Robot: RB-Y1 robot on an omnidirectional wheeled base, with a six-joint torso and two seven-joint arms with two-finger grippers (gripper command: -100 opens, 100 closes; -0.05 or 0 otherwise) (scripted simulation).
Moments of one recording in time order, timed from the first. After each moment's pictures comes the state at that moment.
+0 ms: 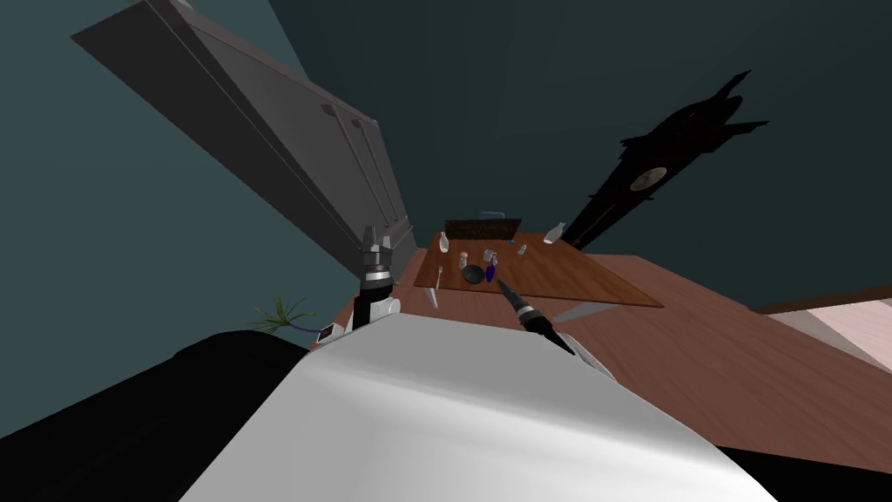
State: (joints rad) left arm 0.51 0.00 0.02 -2.39 0.08 -0.38 -0.14; right arm 0.45 -0.61 0.24 -1.82 -0.08 -0.16 0.37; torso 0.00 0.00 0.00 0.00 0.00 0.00
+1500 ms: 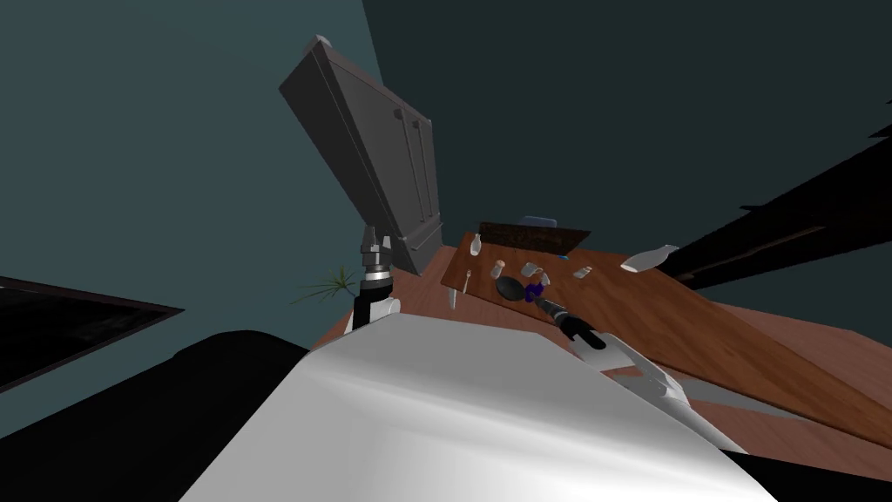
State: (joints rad) left arm 0.51 0.00 0.02 -2.39 0.08 -0.38 -0.14; right arm 0.36 -0.84 0.13 -1.49 -0.05 0.09 0.53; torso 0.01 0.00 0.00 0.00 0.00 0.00
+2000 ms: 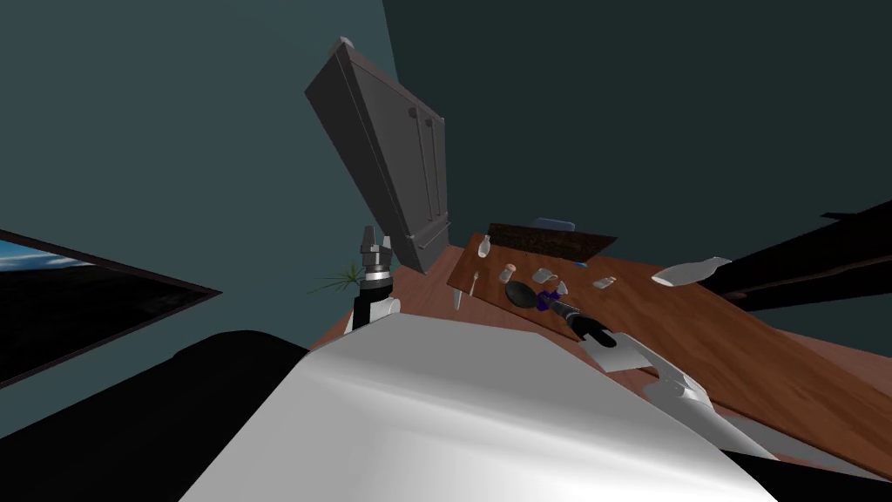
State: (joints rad) left arm 0.51 0.00 0.02 -2.39 0.08 -0.38 -0.14; right arm 0.35 -0.88 0.09 -1.45 -0.04 0.17 0.56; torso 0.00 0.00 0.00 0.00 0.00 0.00
